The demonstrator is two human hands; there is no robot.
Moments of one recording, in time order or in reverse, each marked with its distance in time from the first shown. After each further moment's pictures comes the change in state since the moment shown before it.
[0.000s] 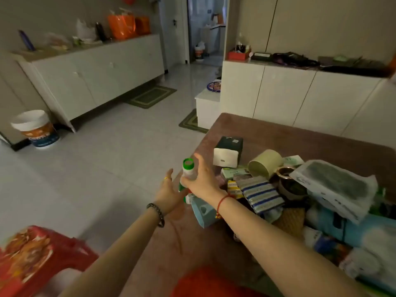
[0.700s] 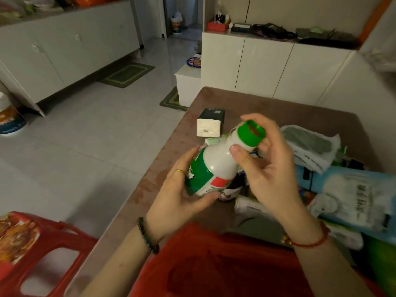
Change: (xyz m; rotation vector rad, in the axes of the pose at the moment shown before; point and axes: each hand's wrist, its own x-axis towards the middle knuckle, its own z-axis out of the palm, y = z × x) left_hand -0.140 0.045 0.008 -0.117 -0.173 0.643; right_hand -0.169 -0.040 -0.098 0.210 0.430 -0.498
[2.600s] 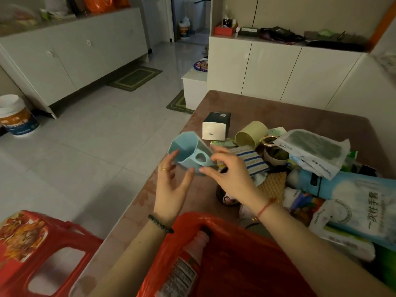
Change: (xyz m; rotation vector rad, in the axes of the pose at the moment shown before) left_hand 0.017 -0.057 0.012 -0.125 0.441 -0.223; right_hand 0.012 0.097 0.041 -0.316 -0.314 0.171
